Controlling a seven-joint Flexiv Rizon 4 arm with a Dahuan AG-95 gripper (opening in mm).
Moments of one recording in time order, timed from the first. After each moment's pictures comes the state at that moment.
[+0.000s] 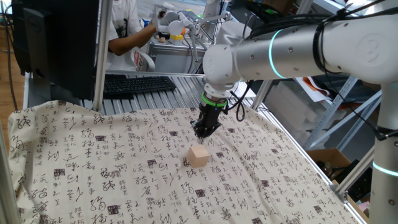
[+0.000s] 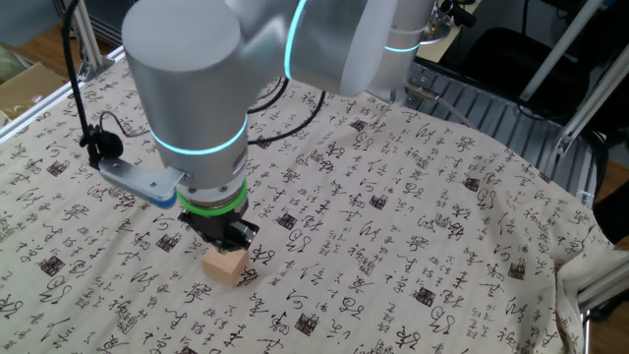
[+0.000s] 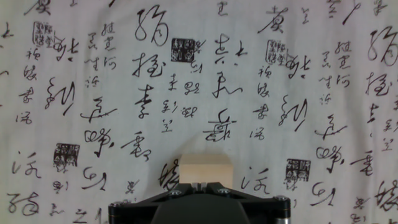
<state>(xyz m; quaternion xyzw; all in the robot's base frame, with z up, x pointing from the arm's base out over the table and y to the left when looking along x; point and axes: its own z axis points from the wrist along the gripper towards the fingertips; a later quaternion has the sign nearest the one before) 0.652 -0.019 0.089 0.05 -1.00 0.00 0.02</state>
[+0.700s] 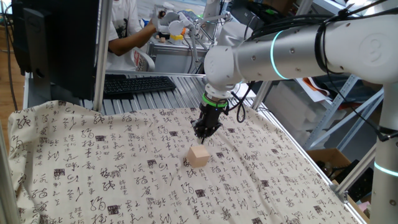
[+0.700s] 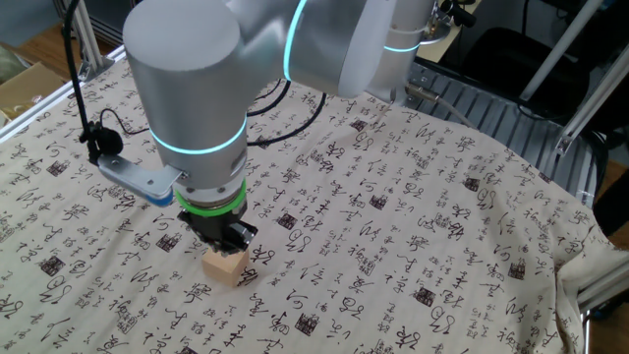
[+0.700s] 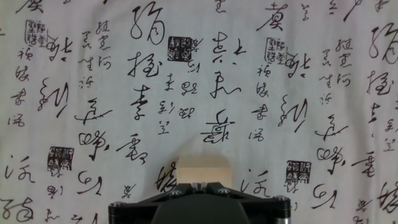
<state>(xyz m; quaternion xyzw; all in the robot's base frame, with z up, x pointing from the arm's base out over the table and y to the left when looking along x) 0.651 -0.019 0.090 0.03 -1.00 0.01 0.02</state>
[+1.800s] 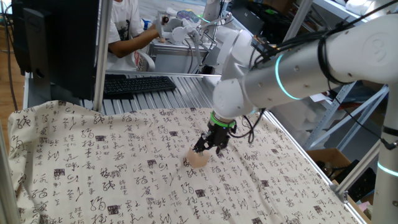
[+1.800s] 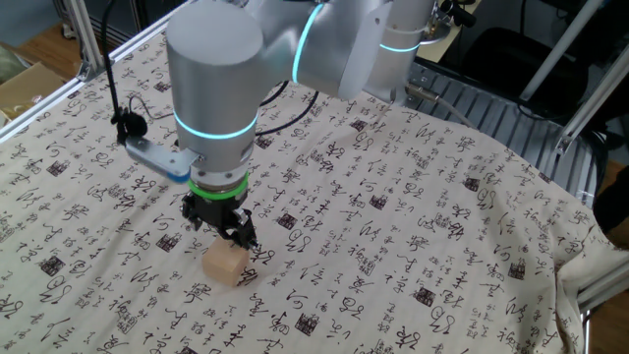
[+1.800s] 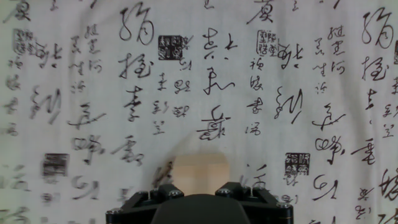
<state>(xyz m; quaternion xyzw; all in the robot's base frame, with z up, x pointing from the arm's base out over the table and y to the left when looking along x) 0.619 -0.058 0.044 0.02 -1.00 0.02 -0.02</state>
